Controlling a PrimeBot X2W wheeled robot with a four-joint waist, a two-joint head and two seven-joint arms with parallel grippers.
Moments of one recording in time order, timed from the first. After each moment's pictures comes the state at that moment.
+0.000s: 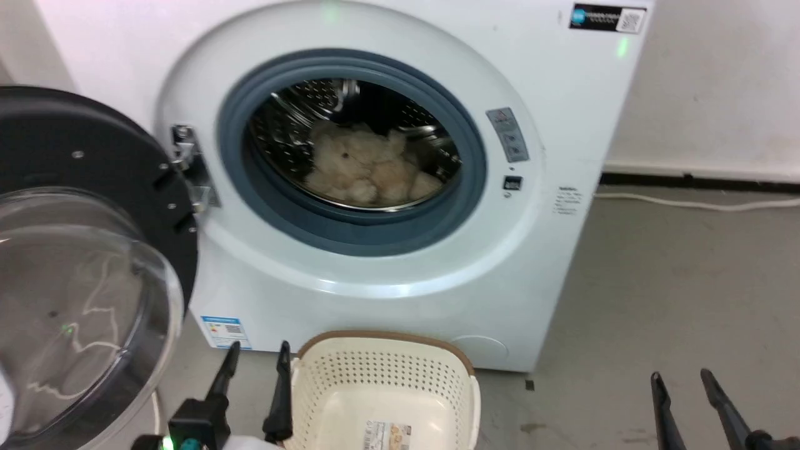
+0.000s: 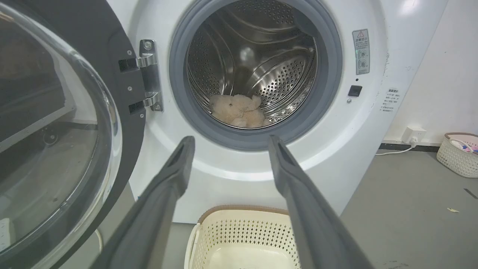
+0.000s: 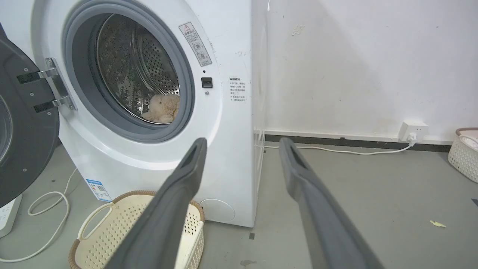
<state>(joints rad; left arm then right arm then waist) 0.03 0.16 -0.18 0.13 -0.24 0.08 -0.26 0.20 -0.06 -0.12 0.00 0.10 0.13 -0.26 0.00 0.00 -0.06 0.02</state>
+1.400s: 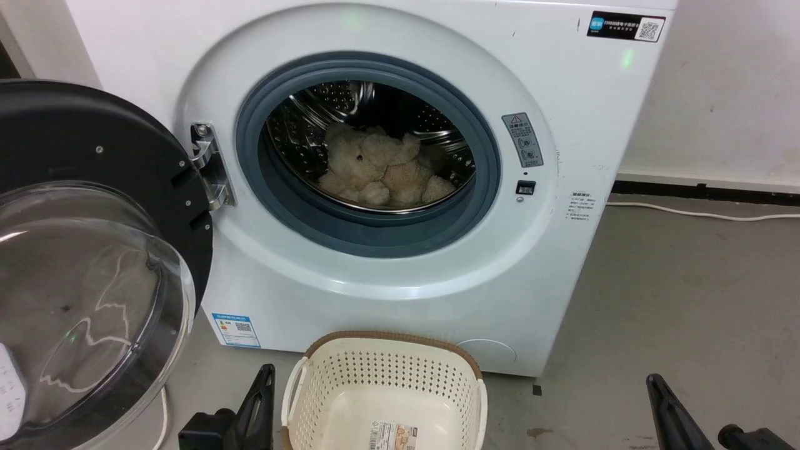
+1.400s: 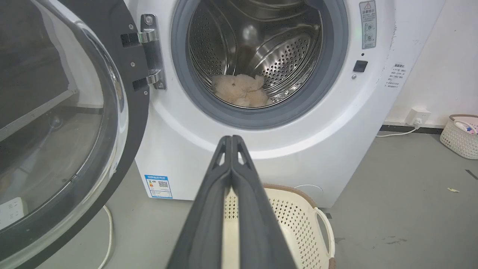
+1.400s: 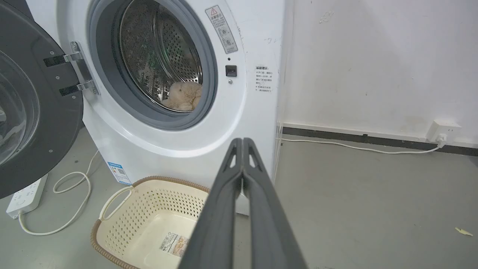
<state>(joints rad) 0.10 0.11 -0.13 0.12 -0.16 0.02 -0.21 0.20 -0.05 -0.07 0.01 0.09 0.13 -0.21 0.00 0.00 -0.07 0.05</state>
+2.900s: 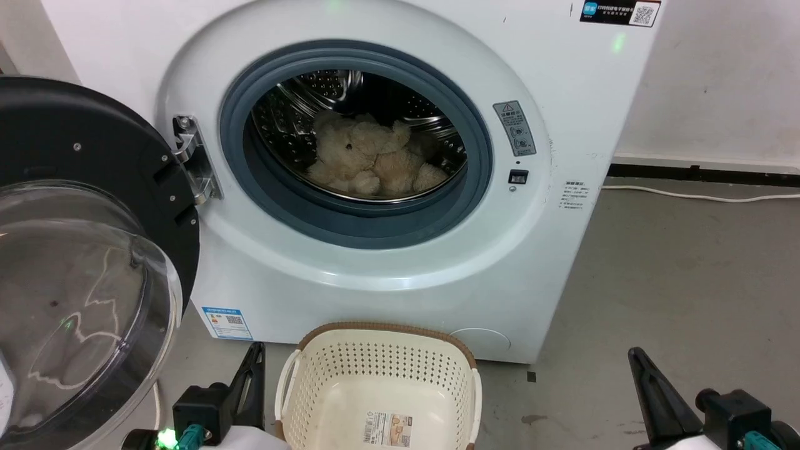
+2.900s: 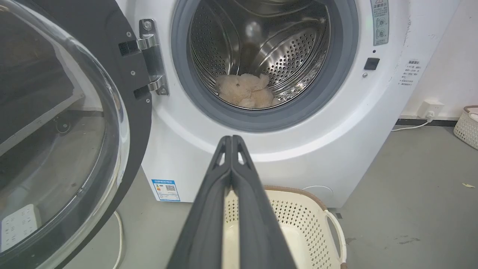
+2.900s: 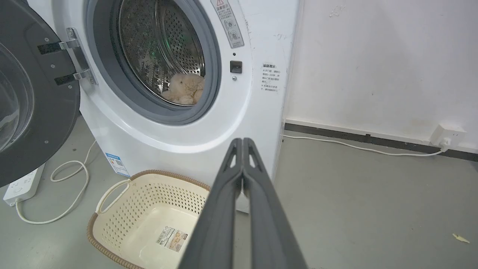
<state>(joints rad) 0.06 0.08 -0.08 0.07 -0.09 0.01 -0.12 0.12 -0.05 -0.04 0.01 0.05 0.13 -0.12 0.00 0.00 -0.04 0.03</state>
